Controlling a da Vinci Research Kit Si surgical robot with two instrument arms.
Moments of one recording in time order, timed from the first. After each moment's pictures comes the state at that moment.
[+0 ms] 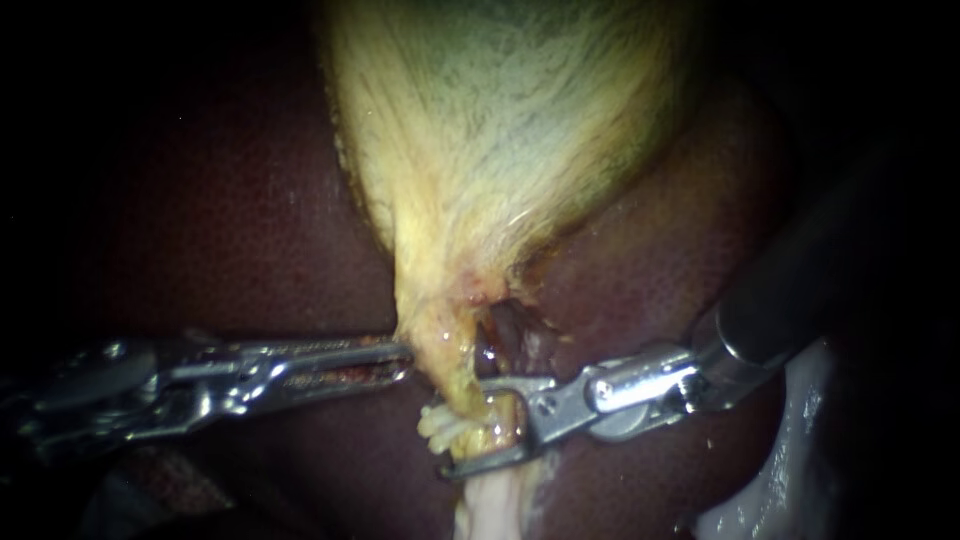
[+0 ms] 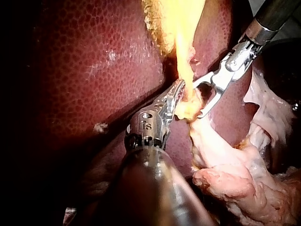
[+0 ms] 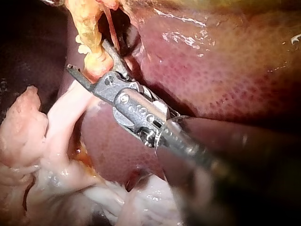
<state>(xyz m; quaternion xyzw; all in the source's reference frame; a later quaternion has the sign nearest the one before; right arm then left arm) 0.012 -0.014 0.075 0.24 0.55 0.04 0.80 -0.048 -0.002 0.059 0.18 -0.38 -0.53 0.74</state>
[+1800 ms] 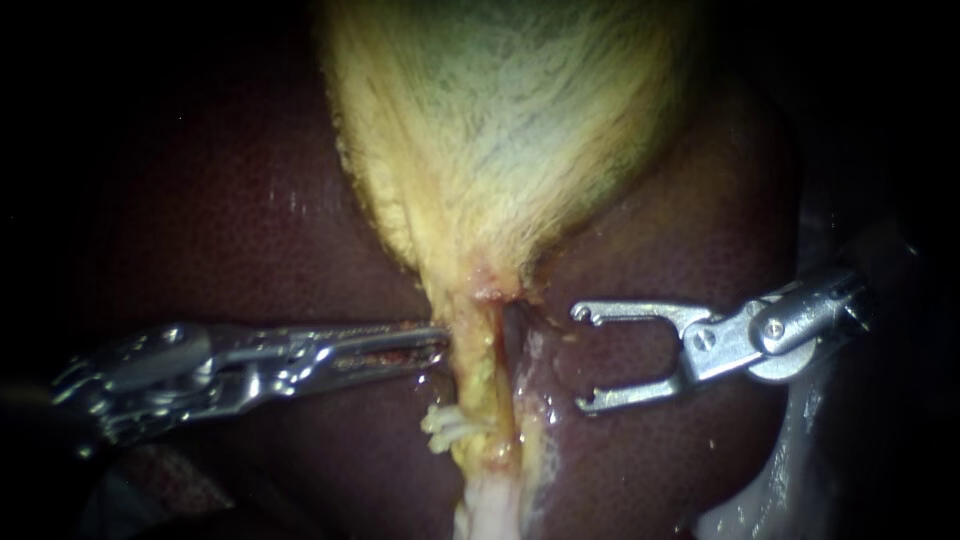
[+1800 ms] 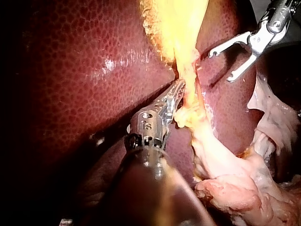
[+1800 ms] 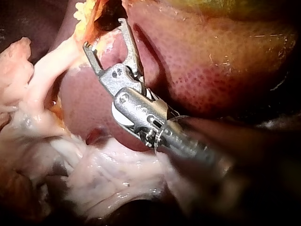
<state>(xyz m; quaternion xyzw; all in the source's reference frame) 0.002 -0.006 0.067 0.17 0.56 0.01 0.81 -0.051 -0.001 0.064 0.18 -0.38 -0.53 0.74</state>
